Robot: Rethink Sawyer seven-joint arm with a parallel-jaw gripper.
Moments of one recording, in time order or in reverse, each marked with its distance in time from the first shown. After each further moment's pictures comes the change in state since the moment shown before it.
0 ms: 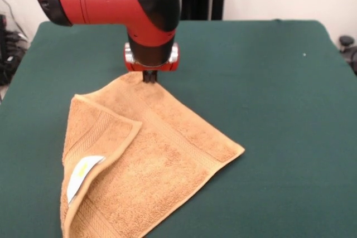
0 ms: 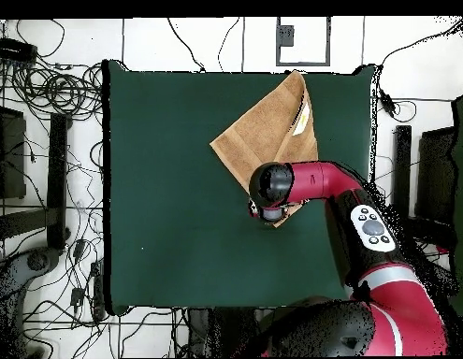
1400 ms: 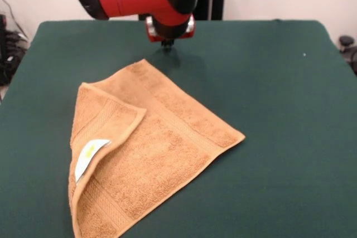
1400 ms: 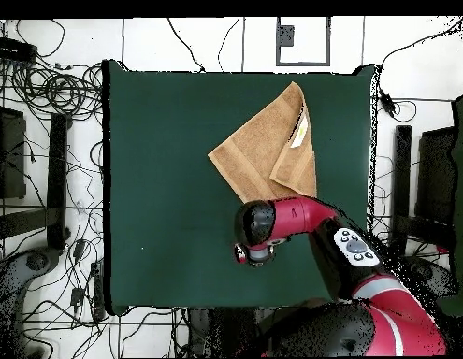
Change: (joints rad) arm 0.001 -0.015 -0.034 0.246 -0.002 0.000 0.000
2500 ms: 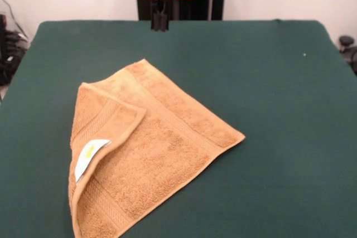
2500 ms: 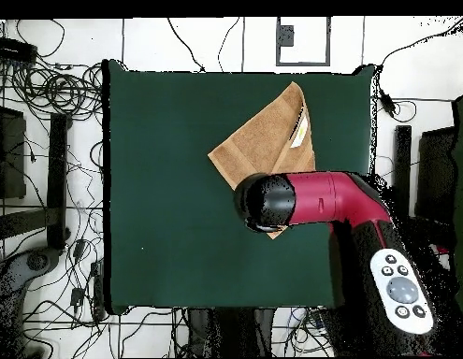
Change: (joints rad) arm 0.038 -0.414 0.015 0.021 0.160 -0.218 0.000
